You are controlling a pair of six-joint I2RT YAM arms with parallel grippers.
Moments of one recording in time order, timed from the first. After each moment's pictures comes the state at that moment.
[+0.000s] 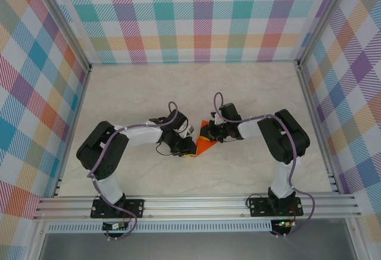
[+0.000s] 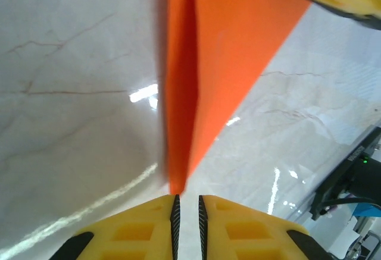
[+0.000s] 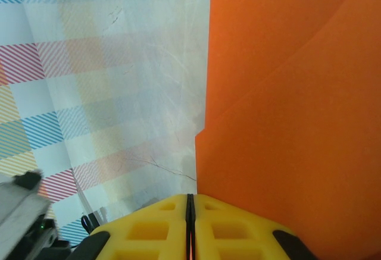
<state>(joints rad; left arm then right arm) -0.67 1.75 0.96 -0.41 0.58 -0.65 0.49 1.91 0.84 0.17 -0.70 0.86</state>
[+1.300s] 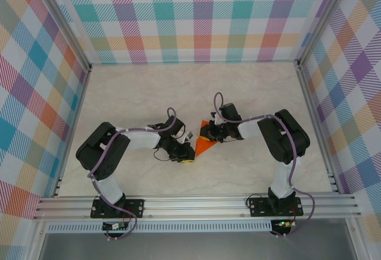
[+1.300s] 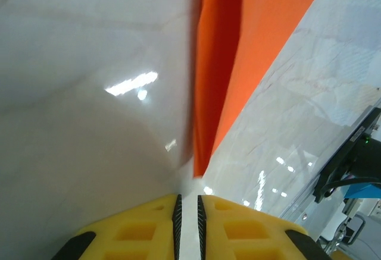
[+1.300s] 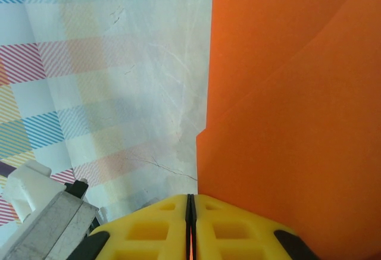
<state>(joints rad) -0.67 1.73 0.82 -0.30 0.64 -0.65 0.49 1.91 0.84 0.17 -0.70 0.86</state>
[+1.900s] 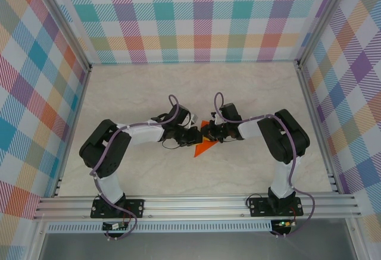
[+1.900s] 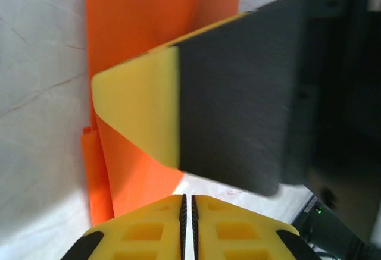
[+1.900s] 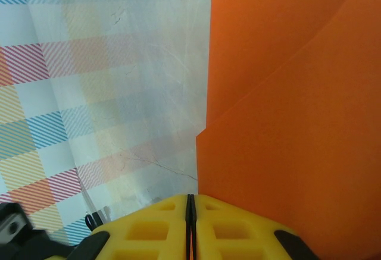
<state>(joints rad) -0.67 1.81 0.99 -0.15 0.54 -0.76 0.49 1.91 0.84 0.19 -0.72 0.88</state>
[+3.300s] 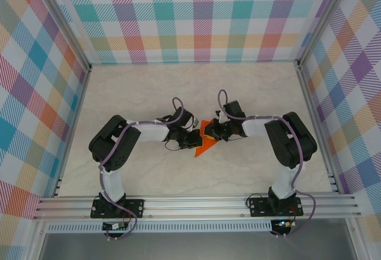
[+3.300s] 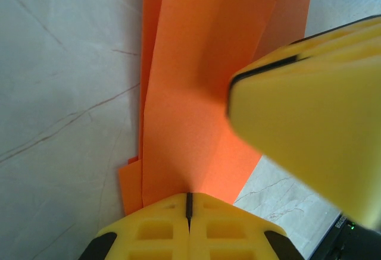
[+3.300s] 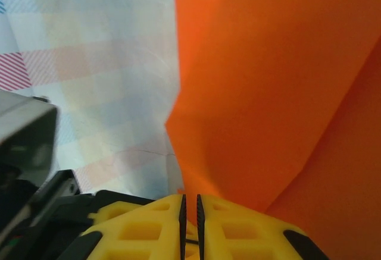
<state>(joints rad) -0.67 1.90 1.01 -0.16 0.51 -0.75 0.47 1.83 0.86 0.00 -0.67 0.82</state>
